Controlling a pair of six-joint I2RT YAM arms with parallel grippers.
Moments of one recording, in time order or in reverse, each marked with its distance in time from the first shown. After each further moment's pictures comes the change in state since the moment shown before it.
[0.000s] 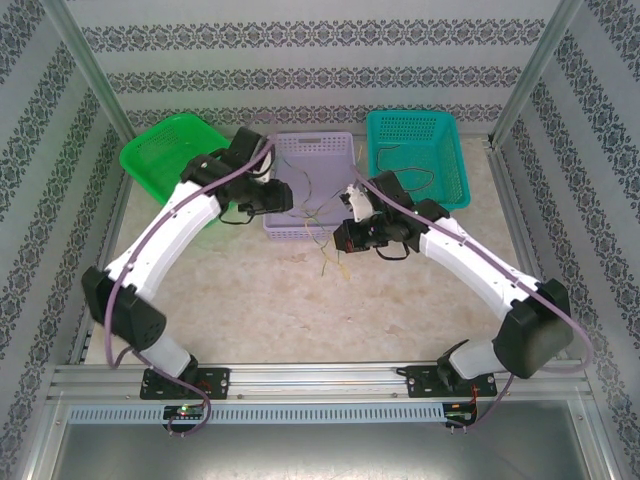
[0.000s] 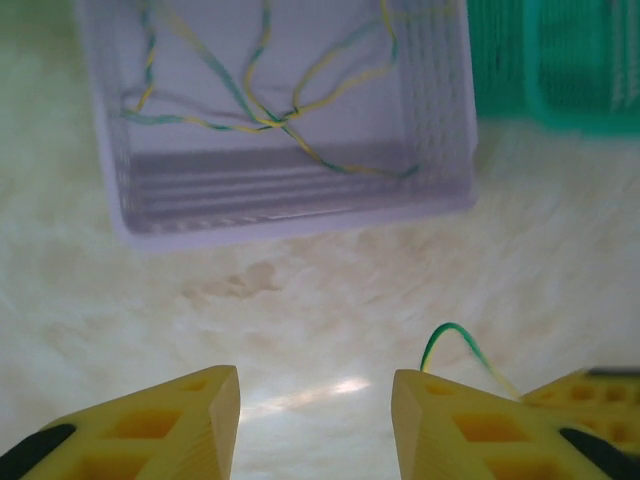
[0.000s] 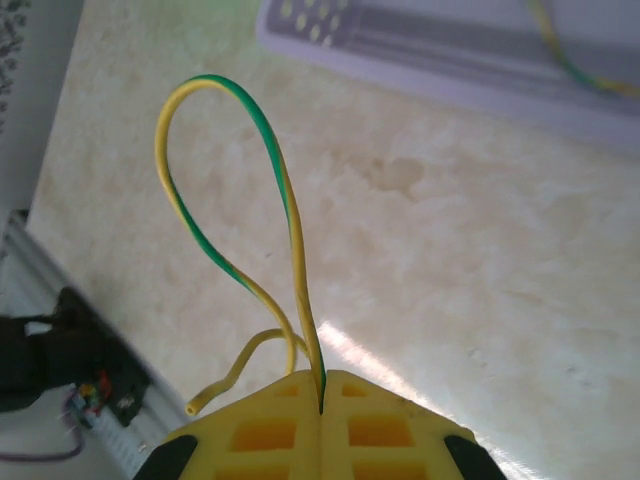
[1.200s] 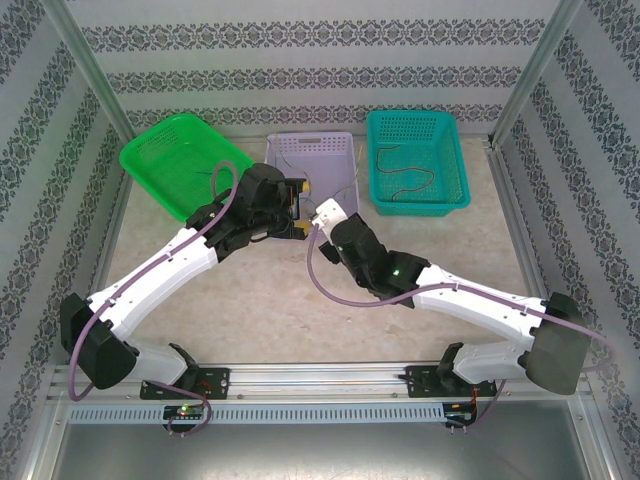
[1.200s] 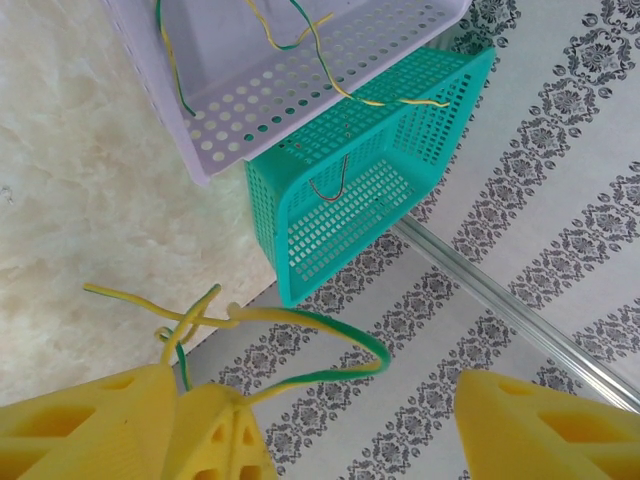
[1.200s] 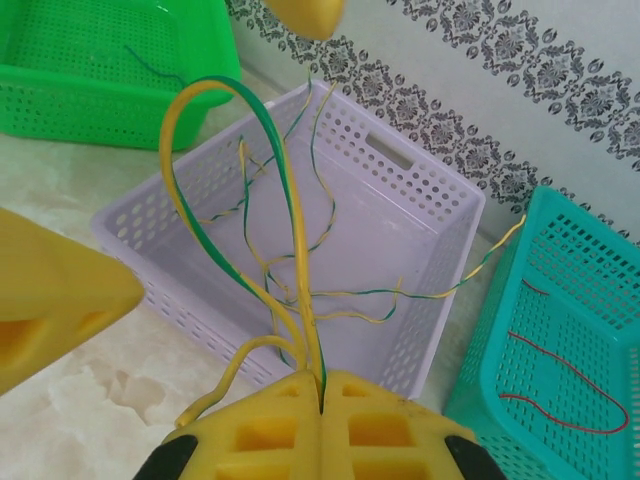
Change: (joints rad) left arm -0.192 -0.180 -0.326 0.515 -0.113 -1.390; right arm 0.406 -0.129 -0.241 0.561 0.982 -0.506
